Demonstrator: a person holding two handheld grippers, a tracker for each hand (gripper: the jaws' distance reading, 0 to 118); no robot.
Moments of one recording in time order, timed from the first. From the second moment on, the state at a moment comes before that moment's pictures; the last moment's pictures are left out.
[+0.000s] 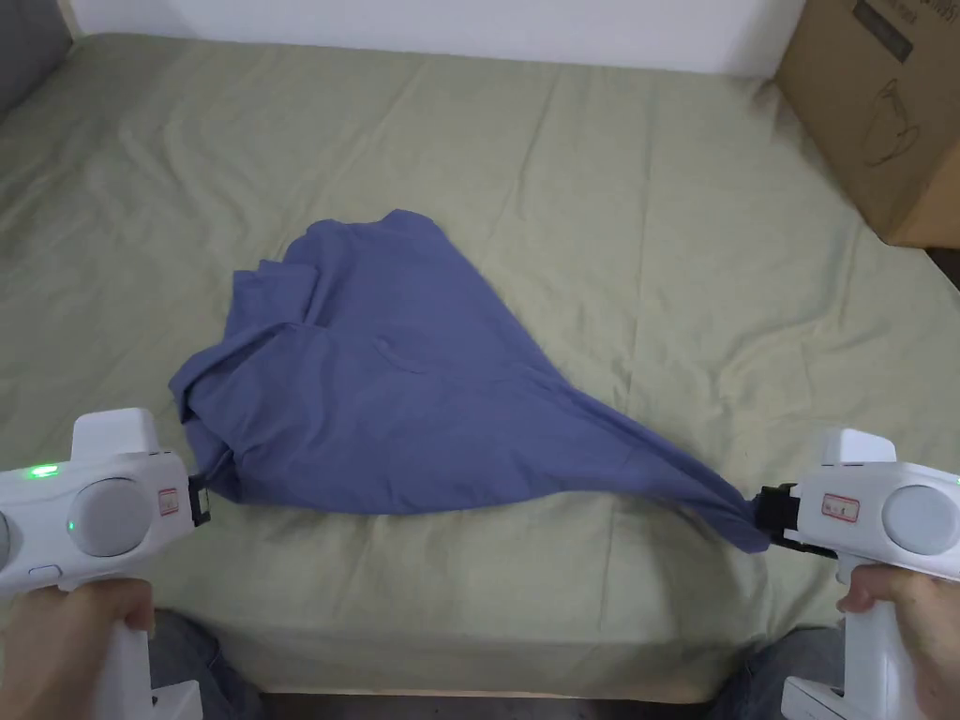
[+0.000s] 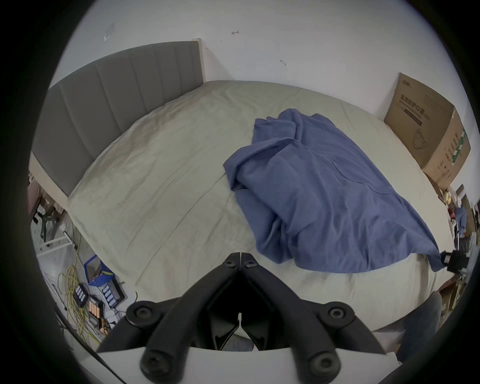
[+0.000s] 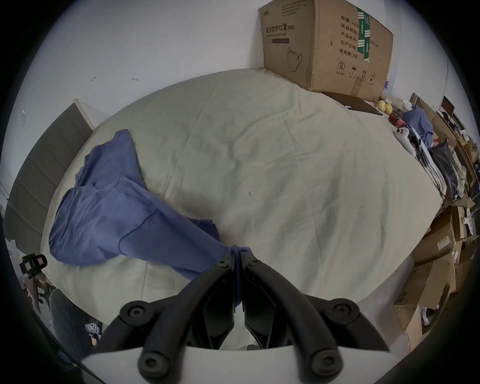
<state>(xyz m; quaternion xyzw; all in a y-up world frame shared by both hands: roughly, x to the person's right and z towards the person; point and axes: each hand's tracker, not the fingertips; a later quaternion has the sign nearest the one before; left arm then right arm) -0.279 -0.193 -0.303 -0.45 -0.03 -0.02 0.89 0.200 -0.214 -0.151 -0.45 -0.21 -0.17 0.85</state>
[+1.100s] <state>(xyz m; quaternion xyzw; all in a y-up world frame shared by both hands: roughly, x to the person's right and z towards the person) -0.227 -0.079 -0.230 -0.10 -0.14 -0.03 0.98 0.088 -0.072 -0.086 -0.10 -0.17 -0.02 0.98</state>
